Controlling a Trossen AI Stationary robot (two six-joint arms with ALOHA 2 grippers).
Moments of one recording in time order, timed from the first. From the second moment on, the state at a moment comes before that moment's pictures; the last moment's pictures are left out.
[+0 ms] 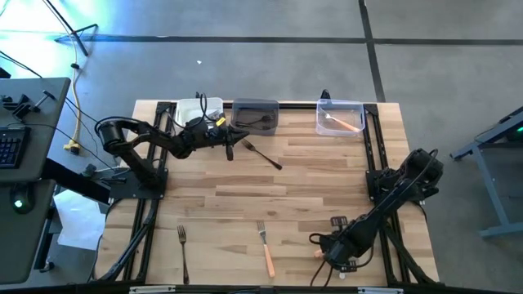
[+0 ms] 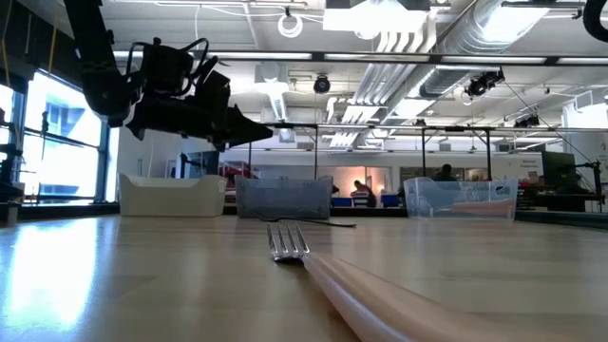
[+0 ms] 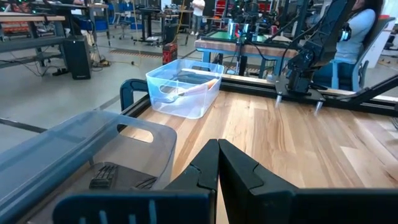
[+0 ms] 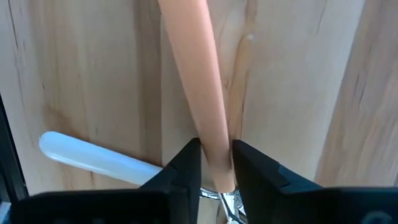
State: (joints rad) left arm 0.50 1.62 0.40 1.14 0.25 -0.04; right arm 0.82 1.74 0.98 -0.68 -0.07 0.76
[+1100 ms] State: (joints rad) left arm 0.47 1.62 0.40 1.17 0.14 -0.01; right arm 0.26 1.43 0.98 -1.07 -0.04 0.91
